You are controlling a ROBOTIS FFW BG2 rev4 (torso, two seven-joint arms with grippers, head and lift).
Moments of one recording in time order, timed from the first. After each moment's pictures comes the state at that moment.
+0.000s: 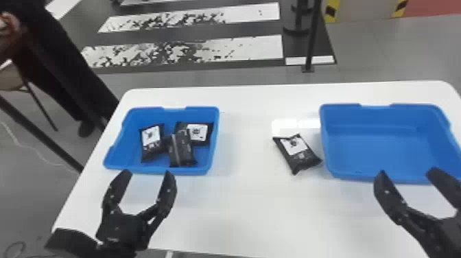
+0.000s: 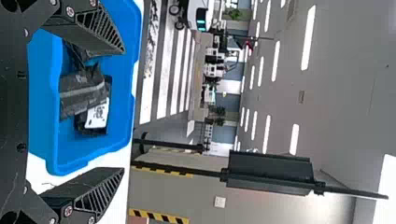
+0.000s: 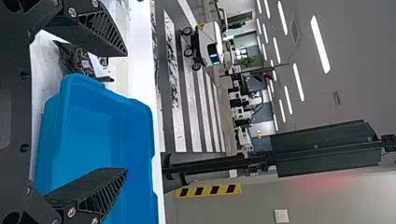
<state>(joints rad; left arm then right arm) 0.73 0.00 0.19 -1.93 0.23 -0.35 -0.29 0.77 -0.05 -0.09 -2.17 -0.24 0.00 0.29</state>
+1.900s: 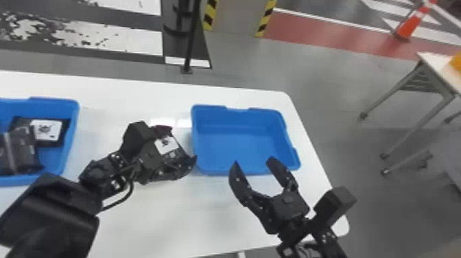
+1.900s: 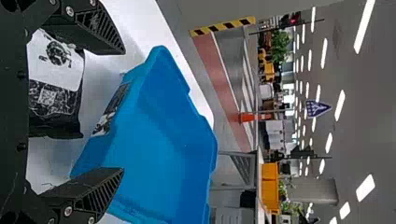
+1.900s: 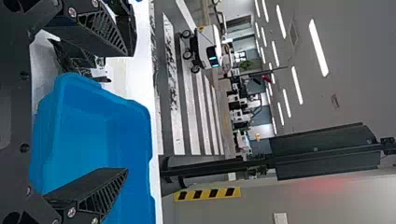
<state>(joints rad) -0.08 0.03 -0.37 -1.31 -0.19 0.00 -0.55 0.73 -0.05 -0.09 -2.14 -0.23 0.00 0.31</state>
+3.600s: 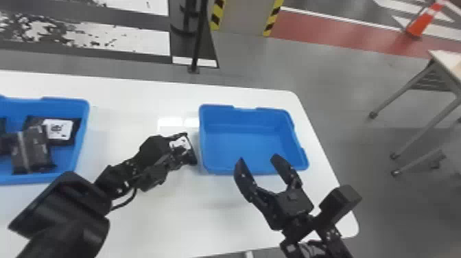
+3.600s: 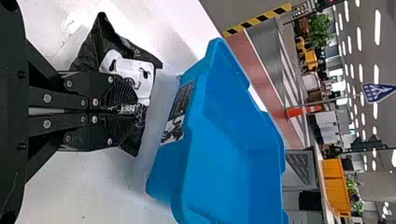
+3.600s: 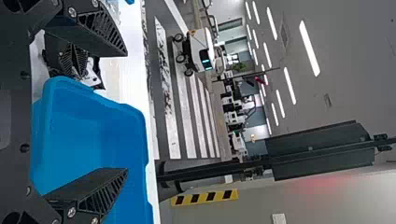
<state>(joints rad) -0.13 0.03 -0.39 -1.16 -0.37 -0.01 -0.51 0.69 -0.05 -0.08 -2.09 -0.27 -0.02 0.31</state>
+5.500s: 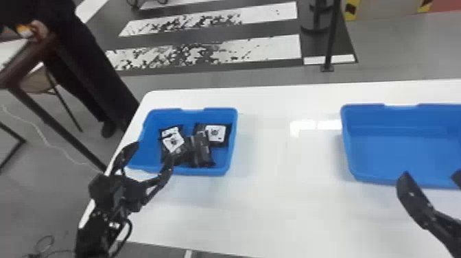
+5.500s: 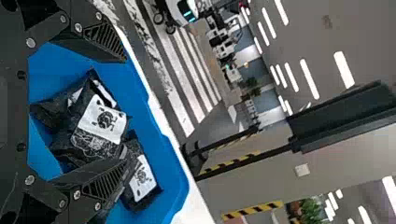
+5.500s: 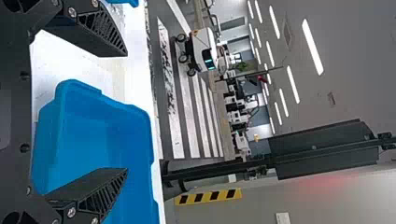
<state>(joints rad) 0.41 0.00 0.49 -1.72 -0.21 -0.31 -0.51 0.74 -0.05 -0.09 -2.12 -0.27 -0.02 0.31</state>
